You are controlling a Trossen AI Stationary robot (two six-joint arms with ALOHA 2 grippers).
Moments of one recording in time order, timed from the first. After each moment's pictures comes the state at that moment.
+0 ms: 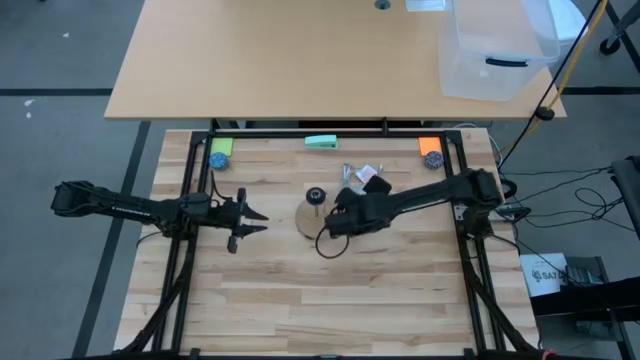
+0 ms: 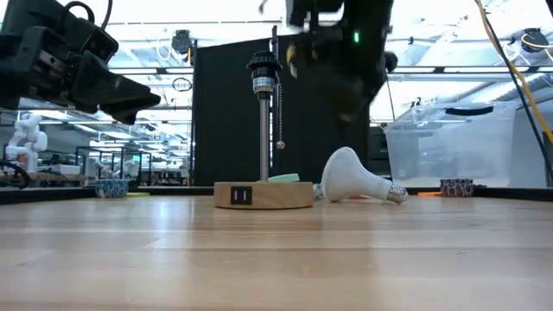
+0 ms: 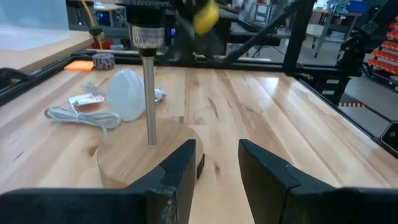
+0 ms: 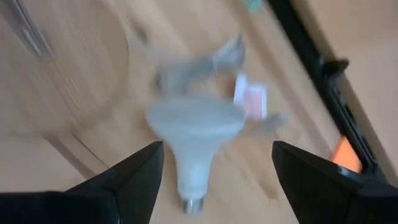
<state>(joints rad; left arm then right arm) -0.01 0.64 0.02 0.49 0.10 -0.05 0.12 1.87 1.54 -1.20 0.66 0.75</state>
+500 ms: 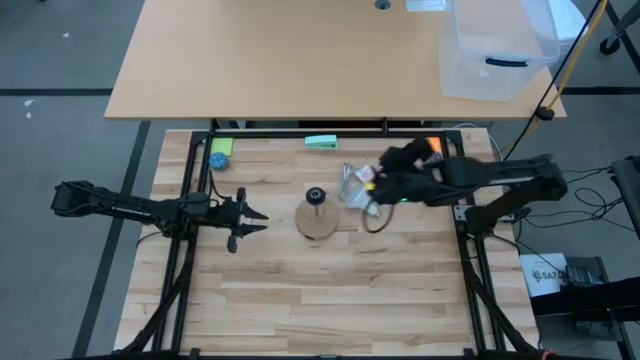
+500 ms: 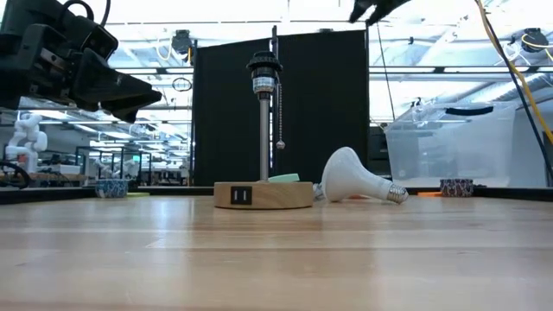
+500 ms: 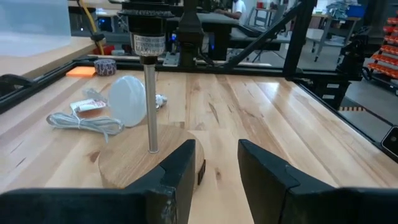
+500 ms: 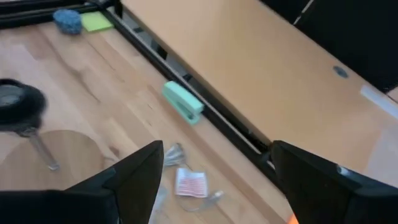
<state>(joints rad) -0.01 0.64 0.02 0.51 0.09 -0.04 0.13 1.34 1.47 -1.09 0.89 0.52</state>
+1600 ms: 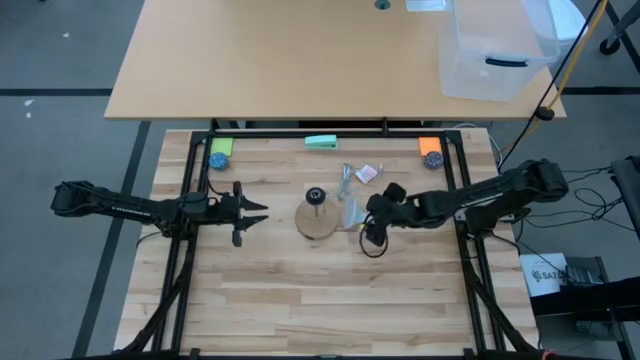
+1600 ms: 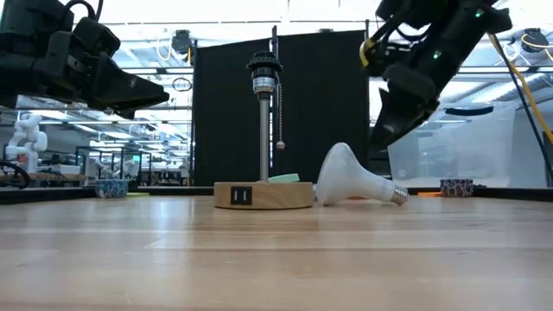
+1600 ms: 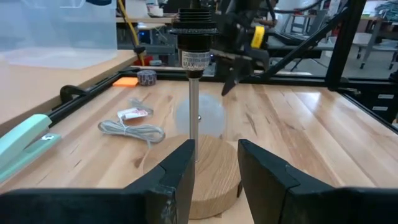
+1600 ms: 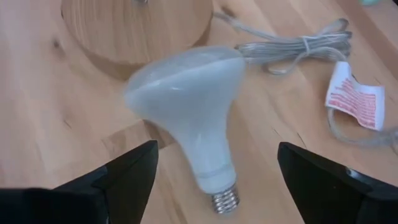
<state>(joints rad) -0.01 0.64 0.02 0.55 -0.07 -0.01 0.10 1.38 0.76 -0.37 0.38 0.43</state>
